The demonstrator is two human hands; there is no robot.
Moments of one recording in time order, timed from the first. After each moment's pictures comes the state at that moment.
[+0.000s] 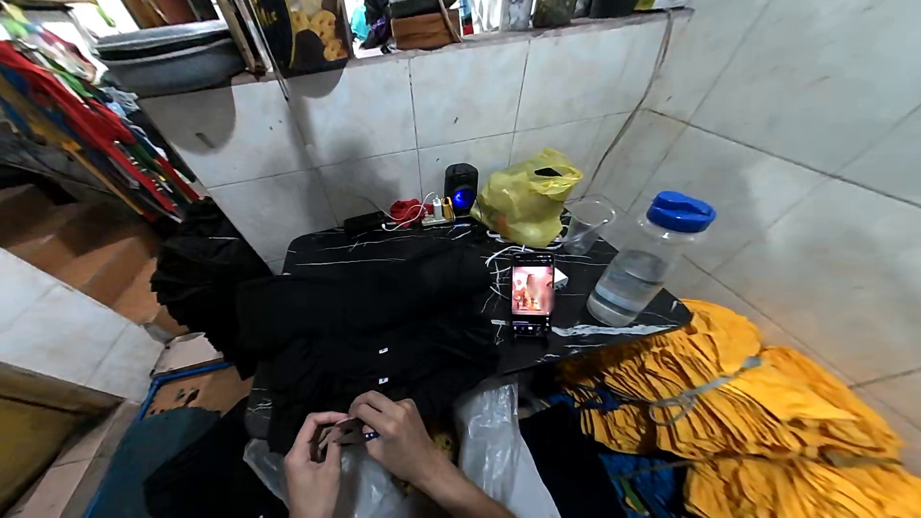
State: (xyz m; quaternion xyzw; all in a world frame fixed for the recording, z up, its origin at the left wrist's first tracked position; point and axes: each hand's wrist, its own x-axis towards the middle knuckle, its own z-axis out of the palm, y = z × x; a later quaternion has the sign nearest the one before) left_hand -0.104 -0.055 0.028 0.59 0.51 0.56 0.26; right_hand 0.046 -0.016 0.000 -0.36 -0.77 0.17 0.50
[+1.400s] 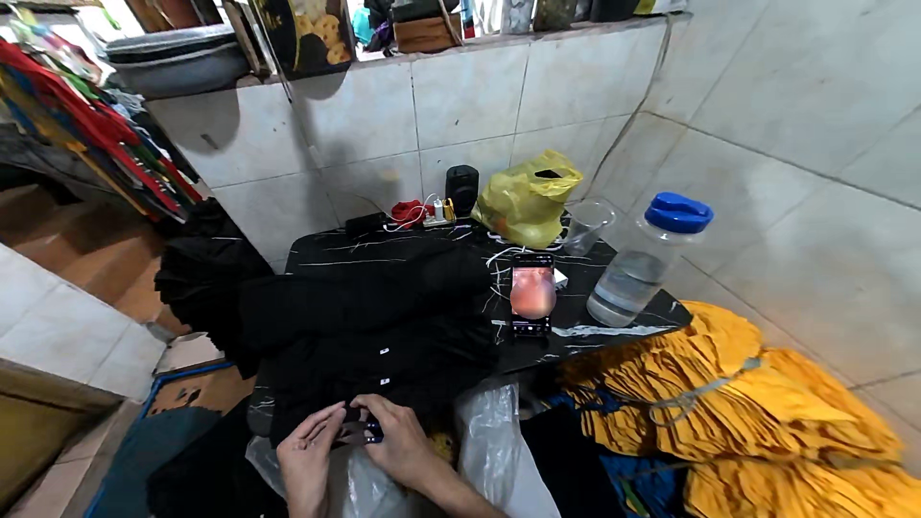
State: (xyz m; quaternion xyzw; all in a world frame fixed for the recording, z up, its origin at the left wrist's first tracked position) left_hand -0.110 -0.043 0.018 0.47 0.57 0.59 0.32; right_hand 0.048 -0.028 0.001 -0.42 -0.75 0.32 0.41
